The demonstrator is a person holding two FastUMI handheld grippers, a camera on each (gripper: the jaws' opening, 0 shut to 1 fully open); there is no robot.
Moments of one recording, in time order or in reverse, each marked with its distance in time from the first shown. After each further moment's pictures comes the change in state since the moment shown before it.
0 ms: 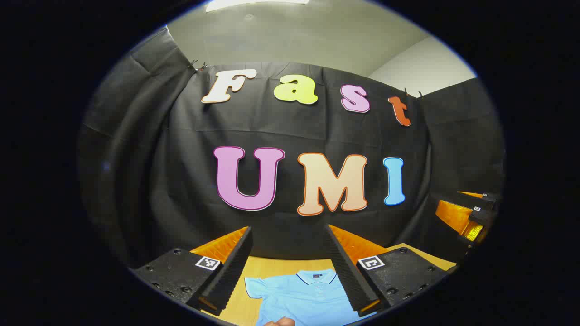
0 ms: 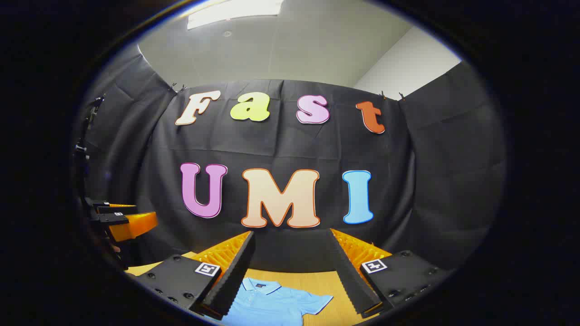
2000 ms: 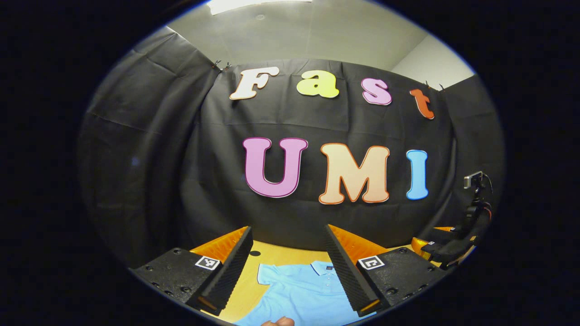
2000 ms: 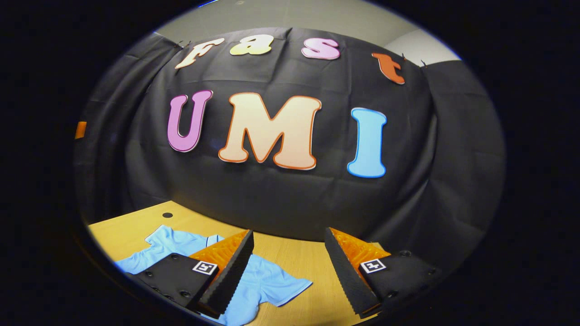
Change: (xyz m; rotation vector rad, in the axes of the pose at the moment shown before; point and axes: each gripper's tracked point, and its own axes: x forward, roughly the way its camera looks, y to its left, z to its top) left arm -0.041 0.001 -0.033 0.007 0.051 0.243; right arm 0.107 -0.089 -0.217 -0.090 0.319 0.080
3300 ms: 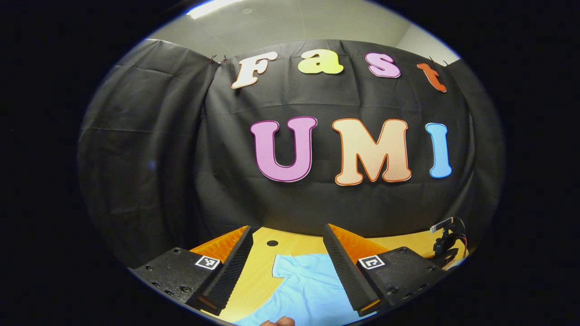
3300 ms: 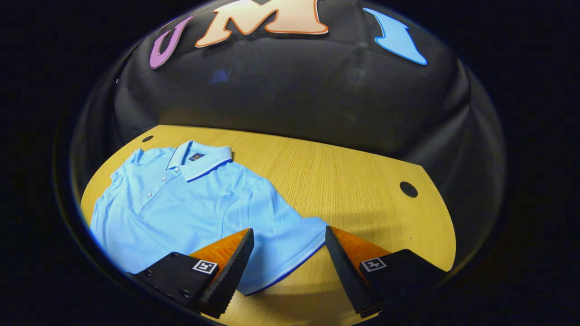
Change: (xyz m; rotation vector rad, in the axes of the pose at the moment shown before) left arm 0.031 -0.013 -0.030 0.084 0.112 0.102; right arm 0.101 -0.018 -0.269 -0.015 0.555 0.075
